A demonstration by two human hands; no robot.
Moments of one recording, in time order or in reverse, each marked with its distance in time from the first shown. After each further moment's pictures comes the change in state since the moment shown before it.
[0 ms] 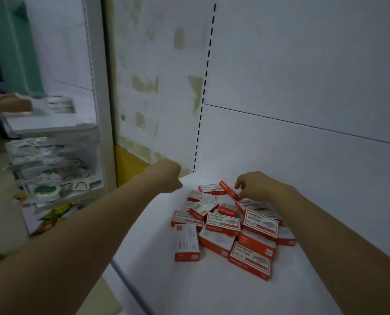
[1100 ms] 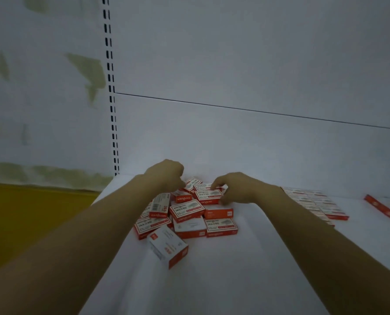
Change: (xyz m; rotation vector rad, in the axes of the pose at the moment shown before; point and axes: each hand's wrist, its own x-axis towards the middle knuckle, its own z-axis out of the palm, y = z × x) left_hand 0.043 0.070 0.019 -0.138 -0.114 0.712; right_hand -0.102 -0.014 0.020 0.147 0.062 0.469
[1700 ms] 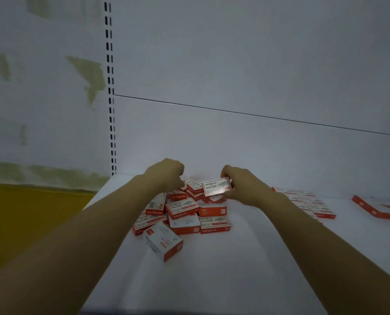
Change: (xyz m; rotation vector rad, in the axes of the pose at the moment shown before) left_hand -0.015 0.013 -0.007 -0.024 0.034 0.039; right_hand -0.027 0.010 0.000 0.050 0.292 -0.022
